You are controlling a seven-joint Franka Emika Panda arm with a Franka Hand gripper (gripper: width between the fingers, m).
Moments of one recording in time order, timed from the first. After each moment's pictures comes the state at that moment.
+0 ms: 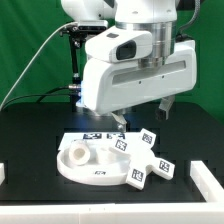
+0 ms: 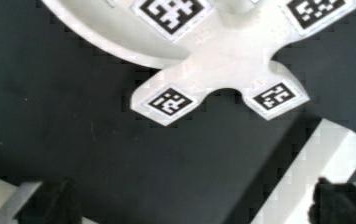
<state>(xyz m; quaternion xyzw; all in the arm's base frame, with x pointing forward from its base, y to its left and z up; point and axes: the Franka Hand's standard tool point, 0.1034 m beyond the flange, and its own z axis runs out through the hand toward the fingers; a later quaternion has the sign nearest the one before) 0.565 0.040 0.114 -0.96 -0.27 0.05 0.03</state>
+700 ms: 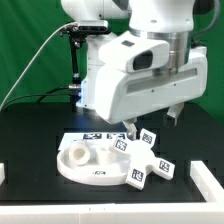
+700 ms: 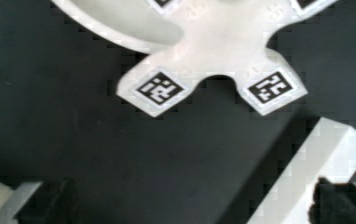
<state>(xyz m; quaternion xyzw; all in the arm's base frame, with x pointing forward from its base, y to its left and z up) 0.577 0.058 0.103 -0.96 -0.28 0.07 0.02</state>
